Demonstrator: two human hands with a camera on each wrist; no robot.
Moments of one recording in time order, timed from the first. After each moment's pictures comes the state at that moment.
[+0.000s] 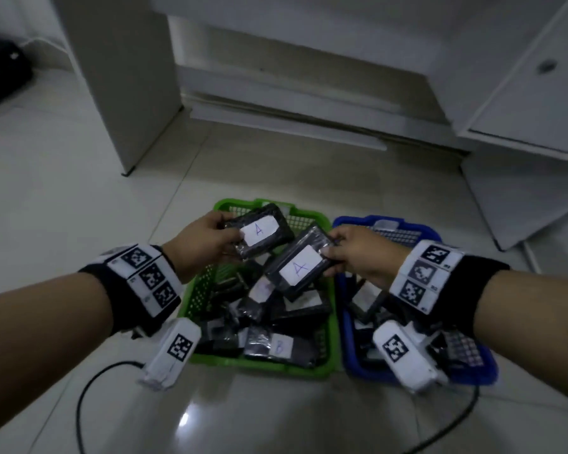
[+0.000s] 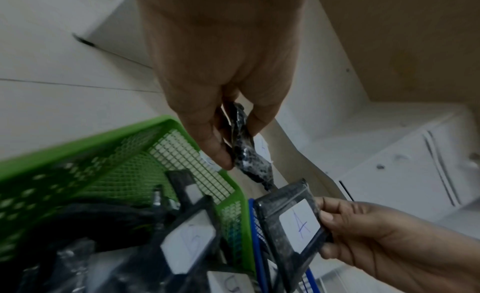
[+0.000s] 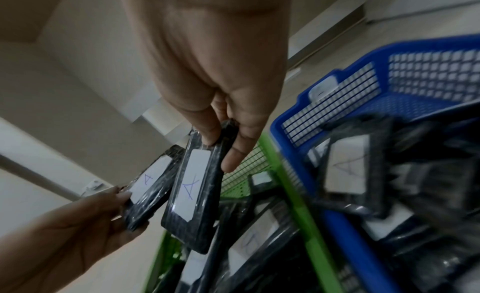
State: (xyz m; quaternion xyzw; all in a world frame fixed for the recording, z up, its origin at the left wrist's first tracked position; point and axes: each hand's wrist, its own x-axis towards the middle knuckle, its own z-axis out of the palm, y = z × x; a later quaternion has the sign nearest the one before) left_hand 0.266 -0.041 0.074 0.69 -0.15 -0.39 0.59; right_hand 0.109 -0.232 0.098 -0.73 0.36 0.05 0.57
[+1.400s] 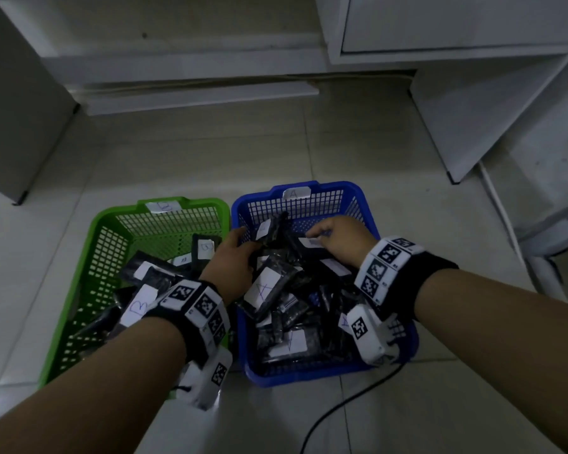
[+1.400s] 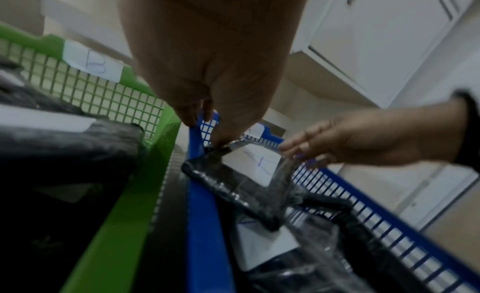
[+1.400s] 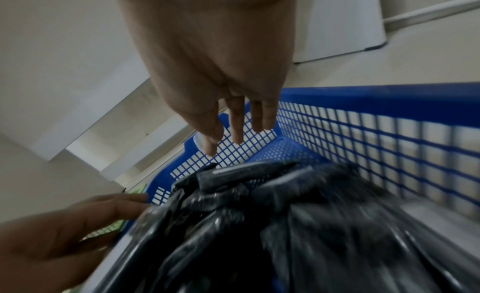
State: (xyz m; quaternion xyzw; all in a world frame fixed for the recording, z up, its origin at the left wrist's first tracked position) left_hand 0.135 -0.238 -0.007 0.85 -0.46 -0.21 0.12; right_hand -0.004 -0.413 0.016 -0.84 0.38 0.05 0.39
